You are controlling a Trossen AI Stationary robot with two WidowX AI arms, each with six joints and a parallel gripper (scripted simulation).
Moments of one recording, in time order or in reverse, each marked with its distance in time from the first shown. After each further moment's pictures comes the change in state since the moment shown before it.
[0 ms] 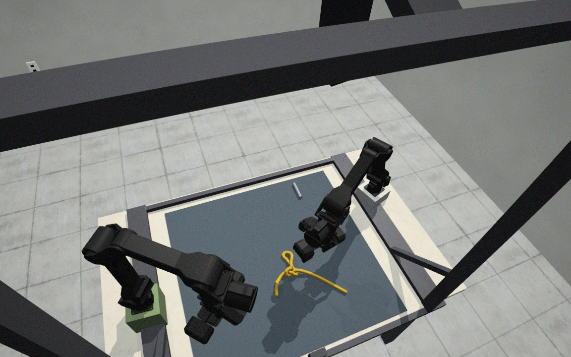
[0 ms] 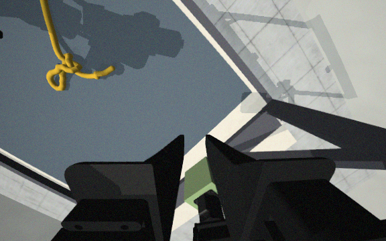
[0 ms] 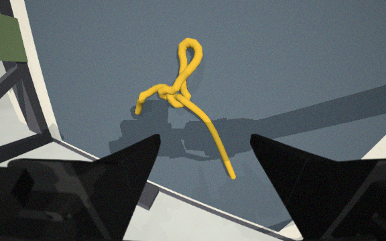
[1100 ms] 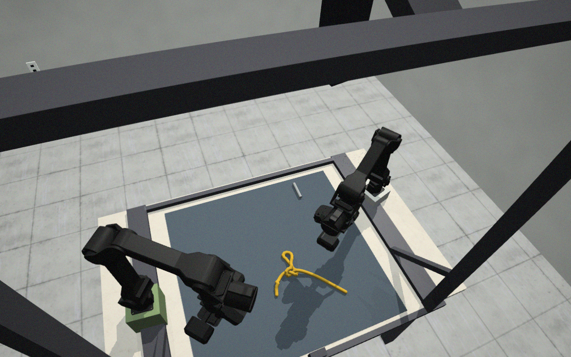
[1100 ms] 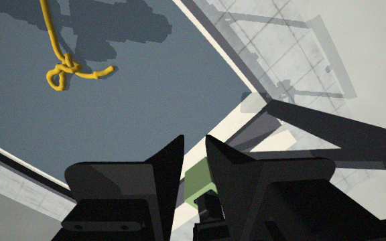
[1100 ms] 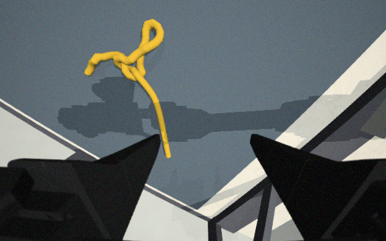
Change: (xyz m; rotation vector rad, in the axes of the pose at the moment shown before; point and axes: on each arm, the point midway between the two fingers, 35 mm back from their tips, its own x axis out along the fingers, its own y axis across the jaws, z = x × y) left arm 0.000 0.000 0.000 0.000 0.000 0.000; right arm -0.045 -0.073 -0.002 -0.339 0.030 -0.164
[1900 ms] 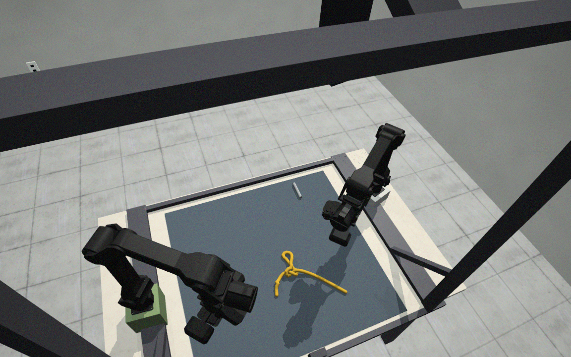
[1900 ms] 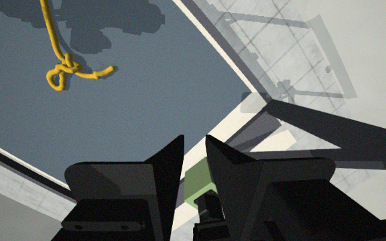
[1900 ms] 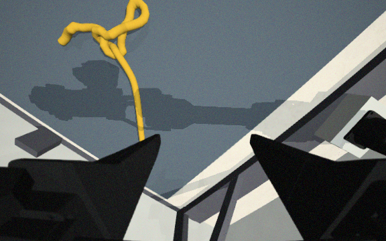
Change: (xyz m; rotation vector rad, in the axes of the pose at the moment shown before) left arm 0.000 0.000 0.000 0.000 0.000 0.000; right arm -0.015 -0.034 -0.013 -0.153 0.013 -0.071
